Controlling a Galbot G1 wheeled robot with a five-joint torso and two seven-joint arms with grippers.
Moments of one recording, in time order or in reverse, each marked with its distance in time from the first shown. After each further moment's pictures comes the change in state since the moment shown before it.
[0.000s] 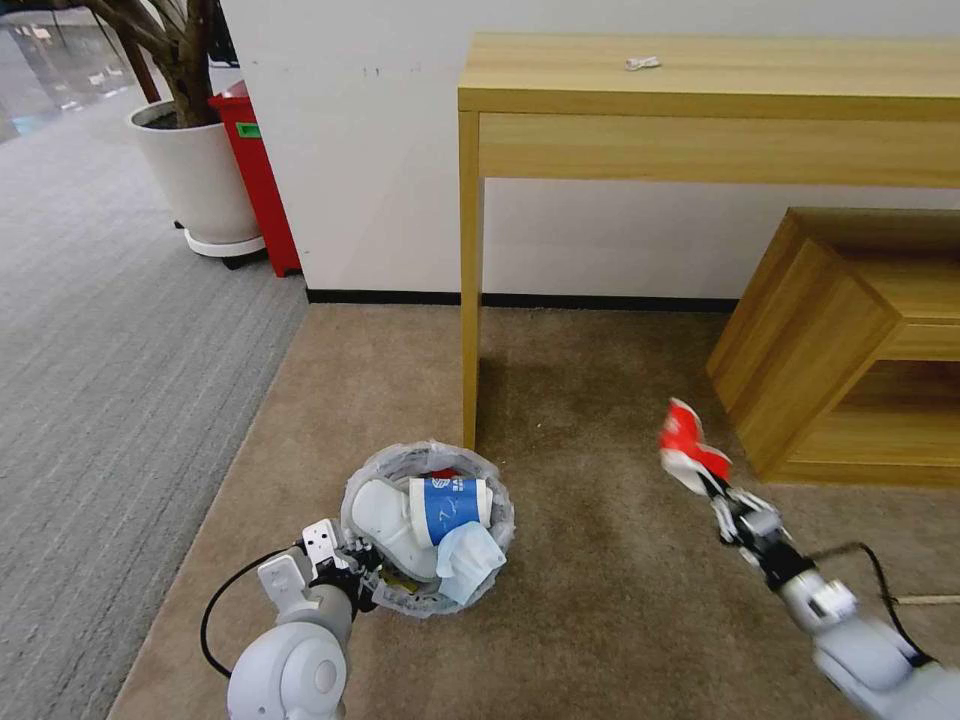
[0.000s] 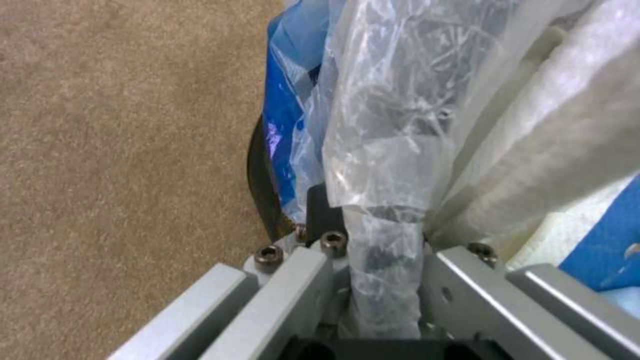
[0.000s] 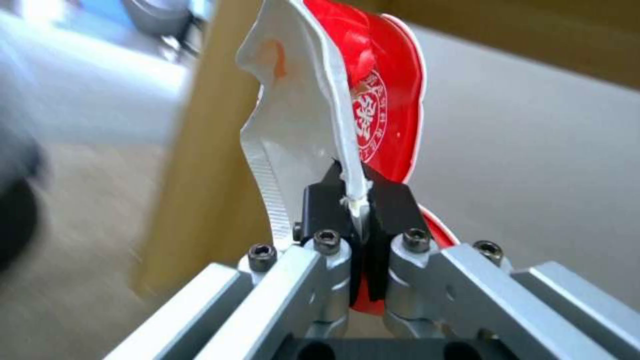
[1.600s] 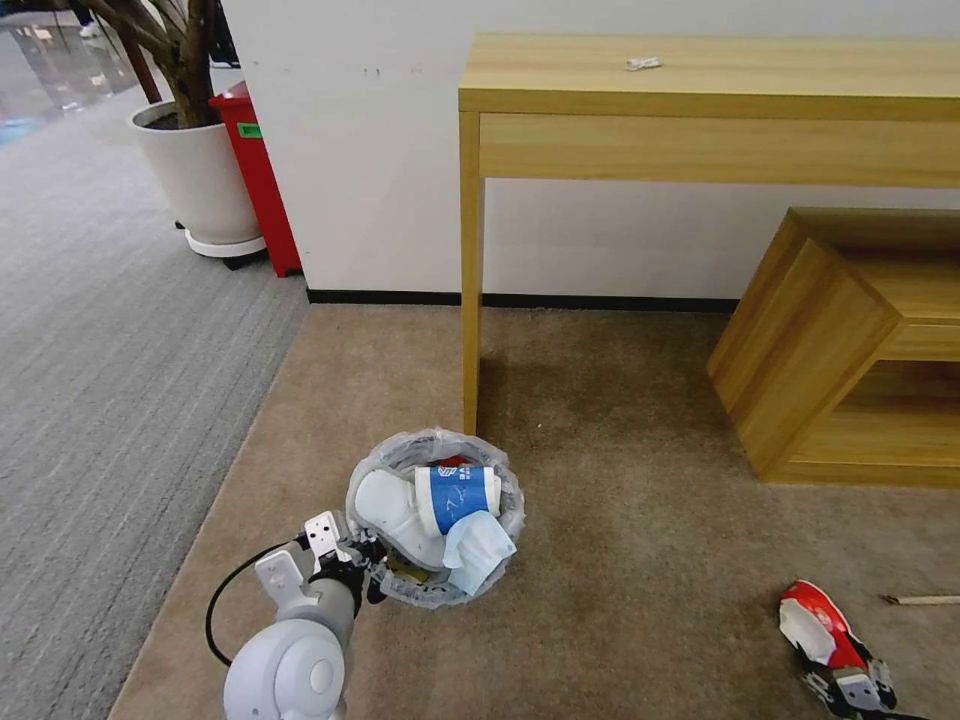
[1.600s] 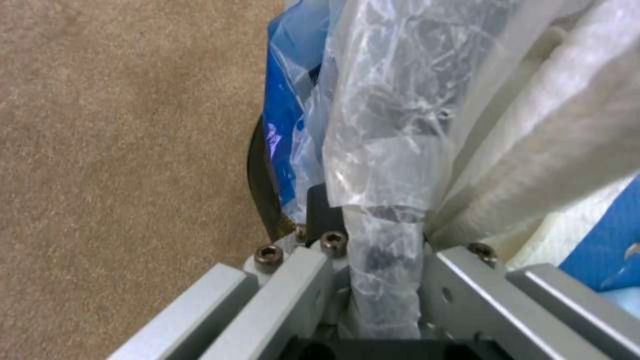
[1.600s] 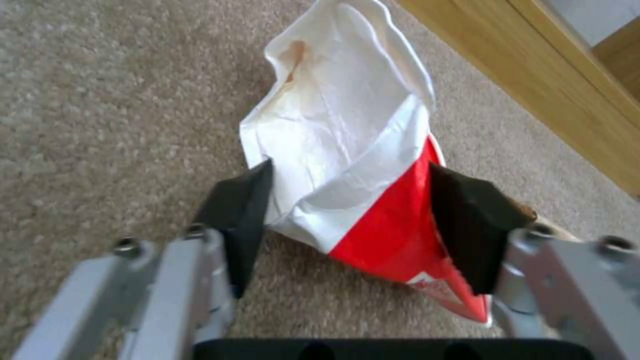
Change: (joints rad) left arm -0.003 0.000 0.012 -0.040 -0.065 -0.003 0.000; right arm -0.214 0.283 0.239 -0.807 -0.131 -0.101 0.125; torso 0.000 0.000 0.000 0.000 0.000
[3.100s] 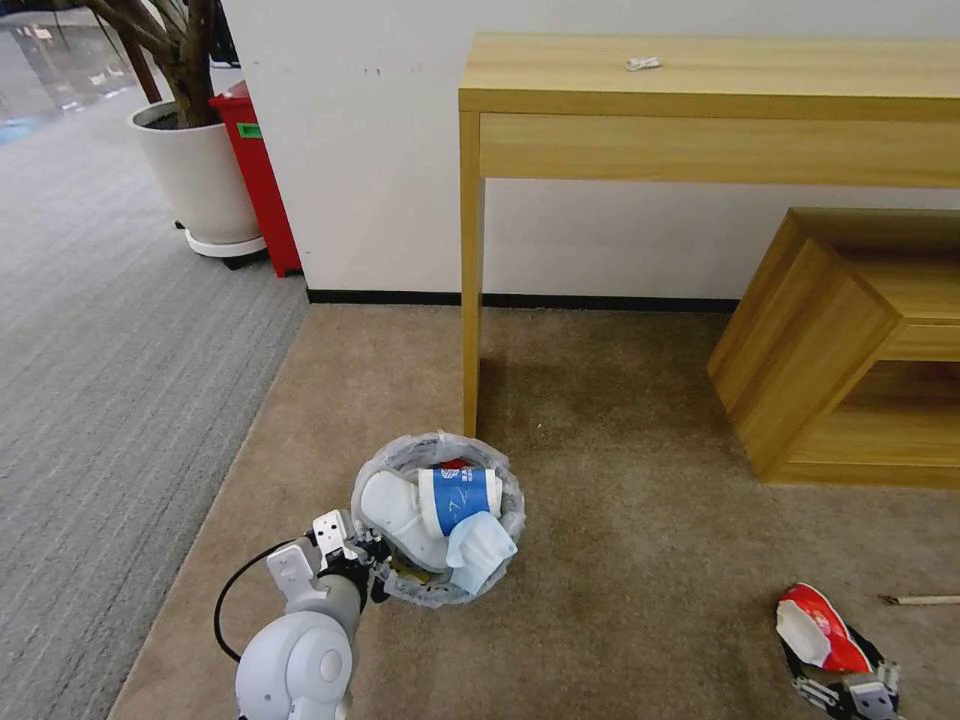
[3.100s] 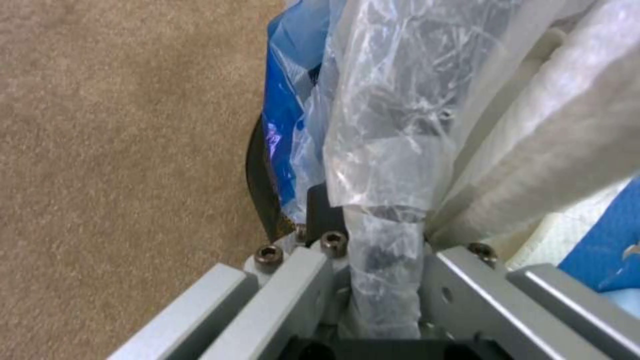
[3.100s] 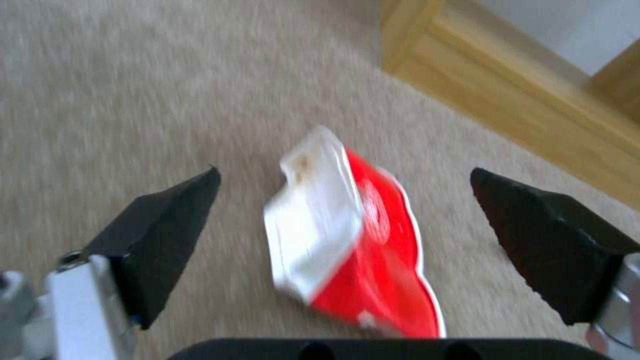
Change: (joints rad) left arm -0.027 0.000 0.005 0.045 0.025 0.012 0.002; right arm -0.312 -0.054 0.202 0.367 0.068 -0.002 -0.046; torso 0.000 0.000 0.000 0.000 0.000
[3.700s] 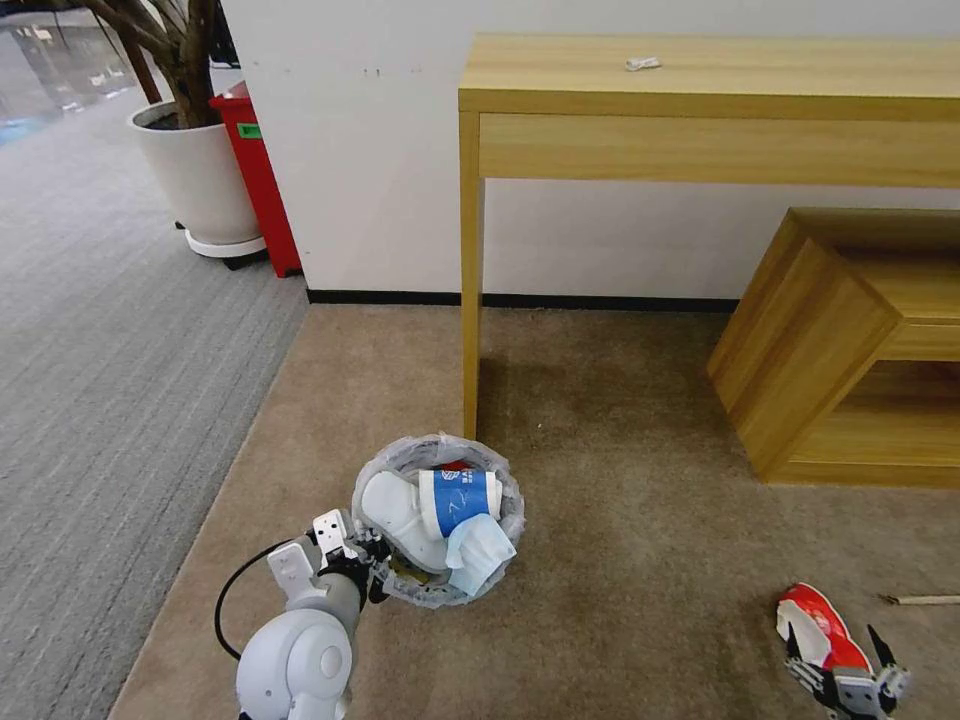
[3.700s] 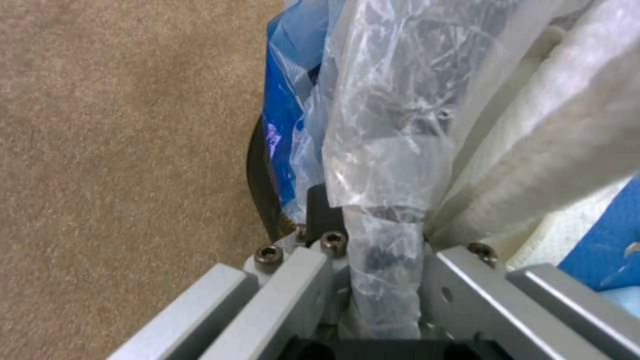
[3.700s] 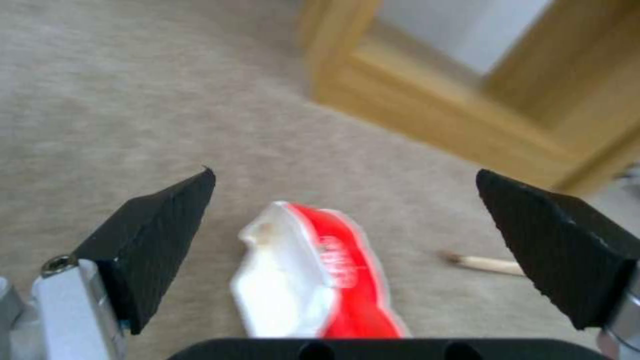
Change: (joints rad) left arm -0.014 0.000 -0.001 0.014 -0.004 0.007 0.000; right arm -0.037 0.087 0.046 0.186 -0.049 -0.108 0.232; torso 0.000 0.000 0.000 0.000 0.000
